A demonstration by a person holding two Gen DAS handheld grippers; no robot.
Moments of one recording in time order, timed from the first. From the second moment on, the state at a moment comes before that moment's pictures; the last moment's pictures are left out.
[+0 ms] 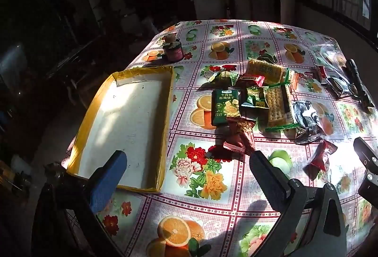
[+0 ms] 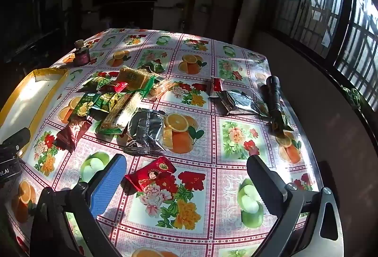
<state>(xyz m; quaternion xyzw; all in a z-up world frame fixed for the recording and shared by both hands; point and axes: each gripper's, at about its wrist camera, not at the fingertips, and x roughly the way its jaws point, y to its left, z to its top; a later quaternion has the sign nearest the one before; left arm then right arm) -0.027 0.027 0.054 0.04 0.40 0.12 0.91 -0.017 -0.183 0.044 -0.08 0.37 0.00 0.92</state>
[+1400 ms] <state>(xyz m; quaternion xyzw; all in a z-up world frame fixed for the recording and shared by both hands) 0.083 0.004 -0.028 -0.01 0.54 -0.01 0.84 0.033 -0.175 -0.039 -0.04 0.46 0.10 0.88</state>
